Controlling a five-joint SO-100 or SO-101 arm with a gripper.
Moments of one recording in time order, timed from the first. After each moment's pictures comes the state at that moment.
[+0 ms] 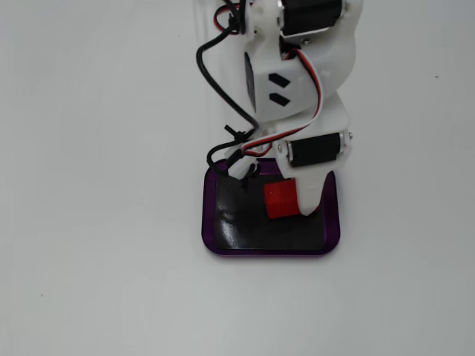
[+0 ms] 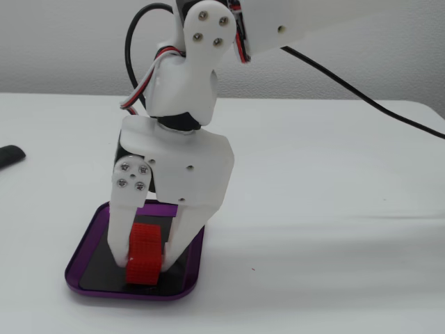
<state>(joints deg) -6.2 59.3 63.5 60.0 -5.0</state>
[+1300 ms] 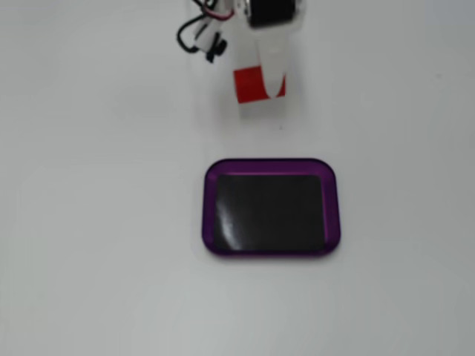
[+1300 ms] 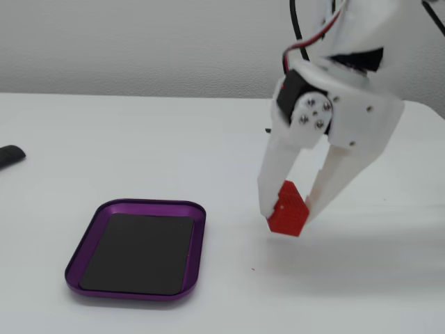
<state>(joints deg) -5.1 115.0 125.3 51.2 -5.2</state>
